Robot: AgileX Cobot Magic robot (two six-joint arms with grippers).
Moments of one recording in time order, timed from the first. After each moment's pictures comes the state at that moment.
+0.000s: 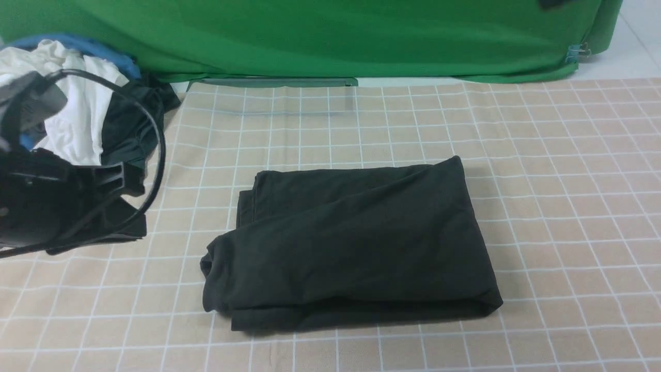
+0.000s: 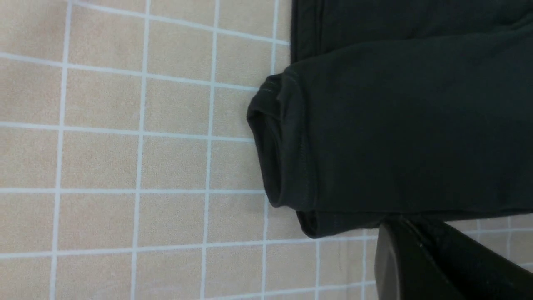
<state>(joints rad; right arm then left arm) 0.16 1.58 -1.85 0.27 1.12 -0.20 -0.02 1.06 -0.90 -0.41 0.95 0.06</state>
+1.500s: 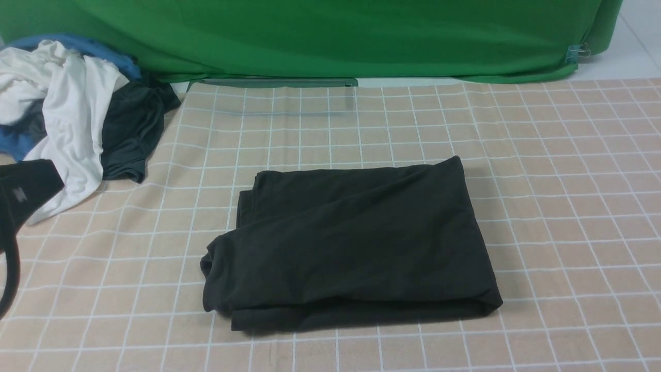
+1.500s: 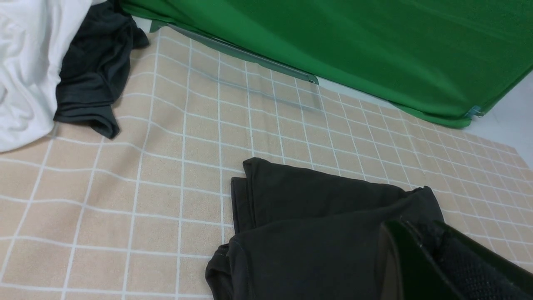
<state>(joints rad) 0.15 0.09 -0.39 0.09 -0.08 -0.17 -0.02 0.57 -0.72 -0.41 0.64 0.03</state>
